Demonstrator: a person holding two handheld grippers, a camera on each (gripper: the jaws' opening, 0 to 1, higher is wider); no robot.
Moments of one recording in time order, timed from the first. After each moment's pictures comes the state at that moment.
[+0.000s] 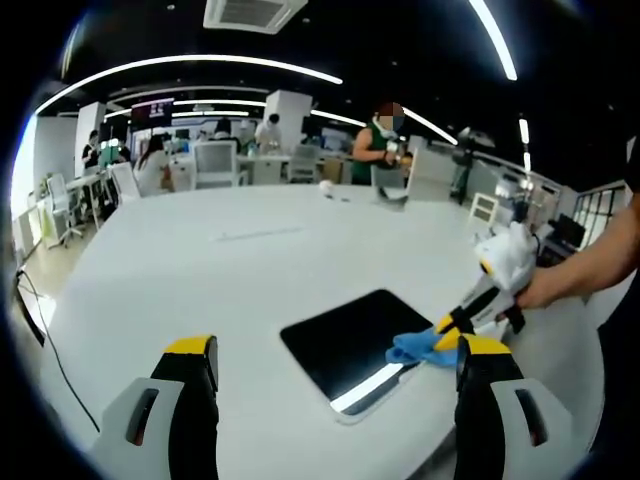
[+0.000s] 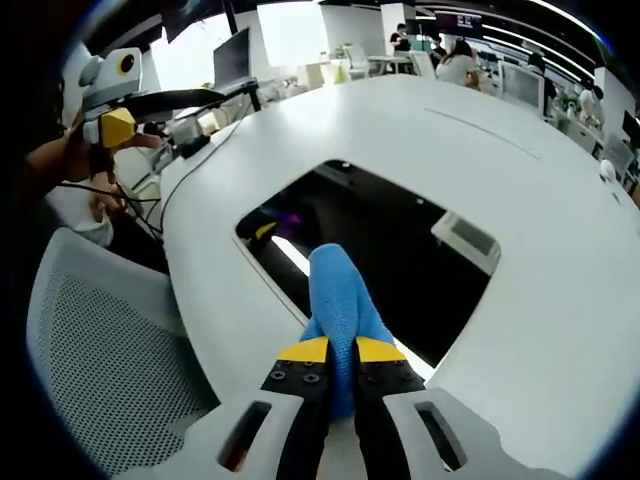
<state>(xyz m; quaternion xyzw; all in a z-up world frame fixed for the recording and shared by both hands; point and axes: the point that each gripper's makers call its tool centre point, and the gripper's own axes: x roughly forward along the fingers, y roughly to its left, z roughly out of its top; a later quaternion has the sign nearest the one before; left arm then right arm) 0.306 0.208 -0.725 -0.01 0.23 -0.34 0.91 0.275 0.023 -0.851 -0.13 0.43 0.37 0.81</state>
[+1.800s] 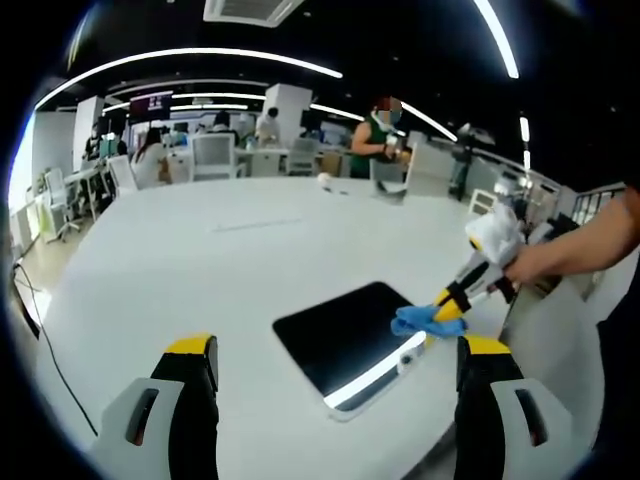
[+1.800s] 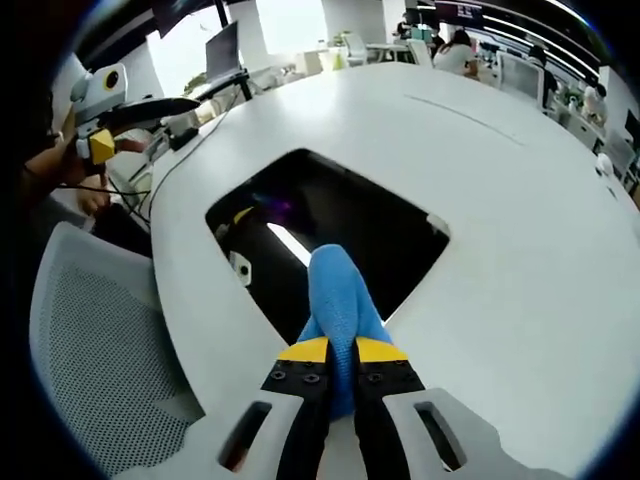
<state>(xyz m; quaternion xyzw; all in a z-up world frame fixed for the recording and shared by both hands) 0.303 0.203 -0.737 -0.01 0.25 -0.34 0.91 0.302 -0.022 -0.851 -0.14 0.45 0.37 0.80</state>
